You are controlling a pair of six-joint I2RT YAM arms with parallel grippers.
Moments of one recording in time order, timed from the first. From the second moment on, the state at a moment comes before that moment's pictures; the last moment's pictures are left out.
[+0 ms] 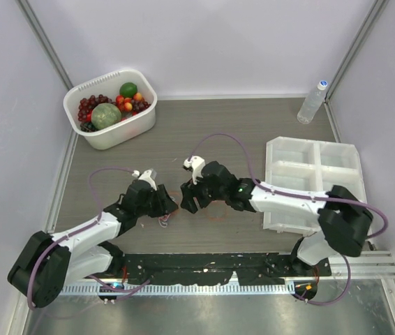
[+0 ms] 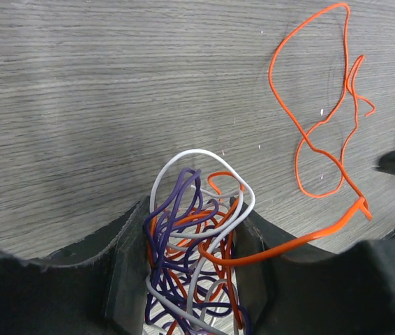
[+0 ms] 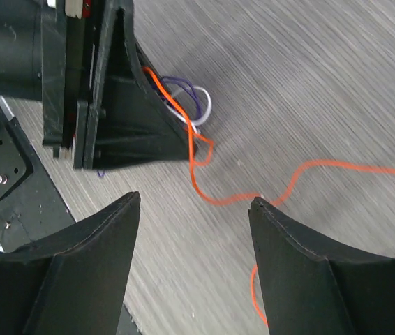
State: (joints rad) left arm -0.55 1.07 0.31 0.06 0.12 -0.73; right arm 0.97 1.45 0.88 -0.05 -0.11 0.28
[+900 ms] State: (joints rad) left arm -0.55 0.51 0.16 0.07 0.16 -0.75; right arm 0.98 1.41 0.78 0.12 -0.11 0.40
